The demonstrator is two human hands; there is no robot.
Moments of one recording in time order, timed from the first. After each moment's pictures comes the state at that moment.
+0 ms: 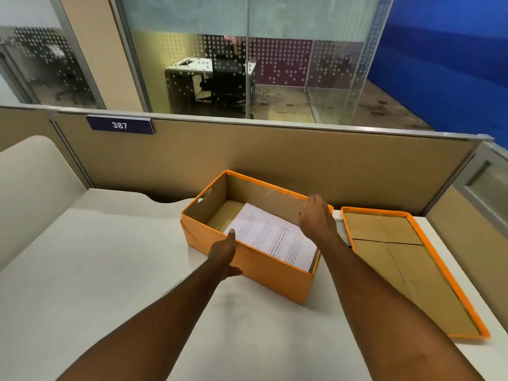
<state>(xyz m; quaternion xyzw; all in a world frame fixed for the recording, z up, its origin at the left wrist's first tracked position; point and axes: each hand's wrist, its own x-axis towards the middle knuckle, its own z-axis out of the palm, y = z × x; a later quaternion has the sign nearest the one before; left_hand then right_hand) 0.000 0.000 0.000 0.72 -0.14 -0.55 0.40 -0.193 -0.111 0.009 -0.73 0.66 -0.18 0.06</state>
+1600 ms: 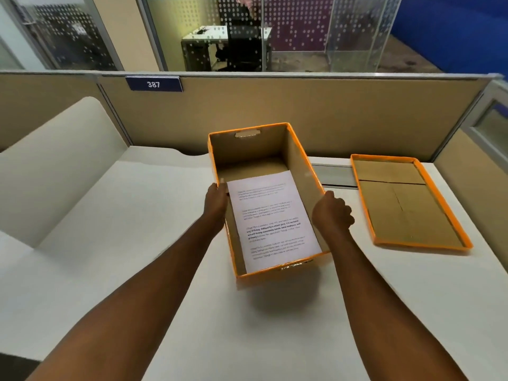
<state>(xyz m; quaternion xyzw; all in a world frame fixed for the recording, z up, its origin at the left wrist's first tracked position) 0.019 0.145 0.029 0.70 -0.27 -0.41 0.51 -0.203 0.109 0.022 -0.59 0.78 -0.10 0.17</state>
